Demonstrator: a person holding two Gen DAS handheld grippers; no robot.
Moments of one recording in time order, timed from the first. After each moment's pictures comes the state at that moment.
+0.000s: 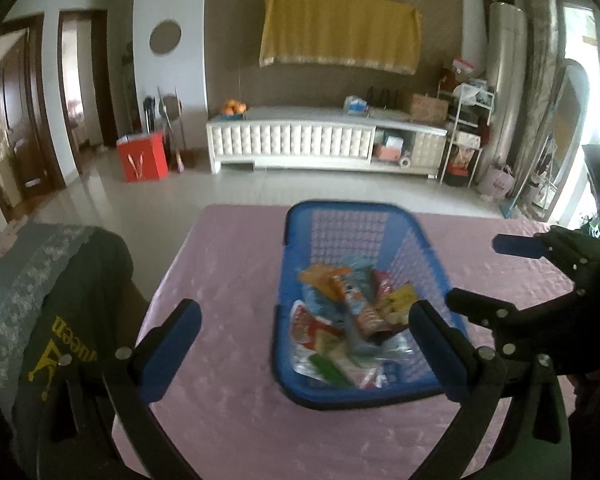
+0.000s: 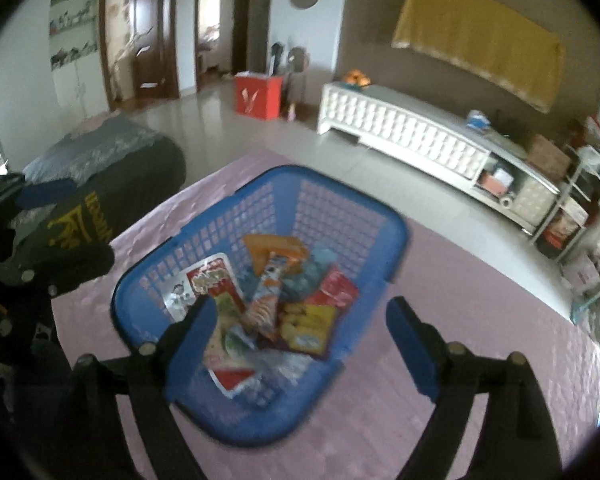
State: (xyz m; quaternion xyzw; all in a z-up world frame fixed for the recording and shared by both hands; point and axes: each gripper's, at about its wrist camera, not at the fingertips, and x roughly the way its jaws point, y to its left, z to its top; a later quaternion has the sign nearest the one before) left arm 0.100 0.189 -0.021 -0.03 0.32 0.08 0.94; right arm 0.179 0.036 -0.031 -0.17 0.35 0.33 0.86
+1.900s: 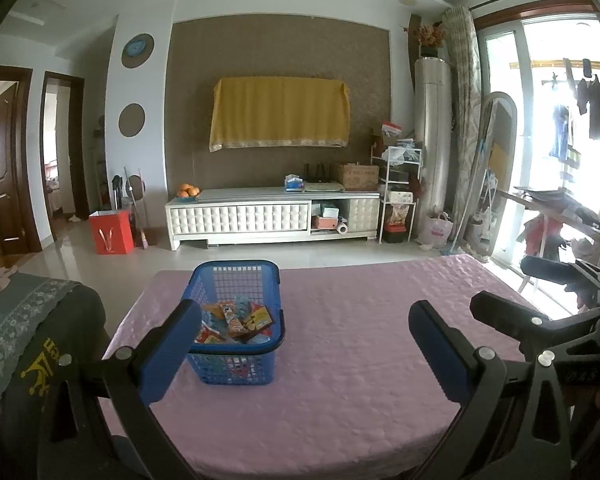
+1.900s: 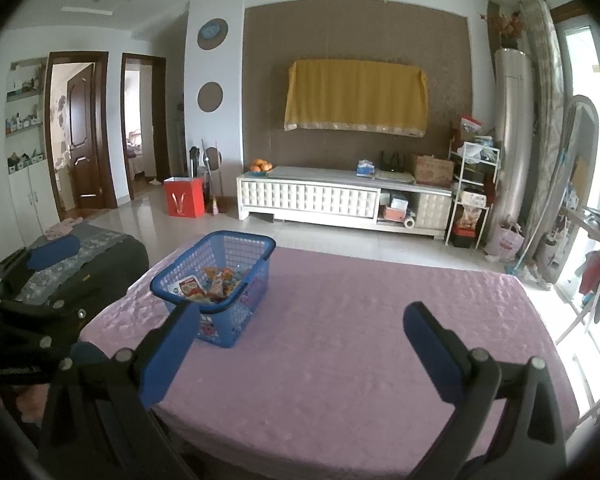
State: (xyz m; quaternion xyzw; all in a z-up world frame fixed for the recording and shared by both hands) left arm -0.057 0.027 0.044 -0.01 0.18 0.01 0.98; right arm -0.003 -0.141 0.048 -0.05 0.22 0.20 0.95
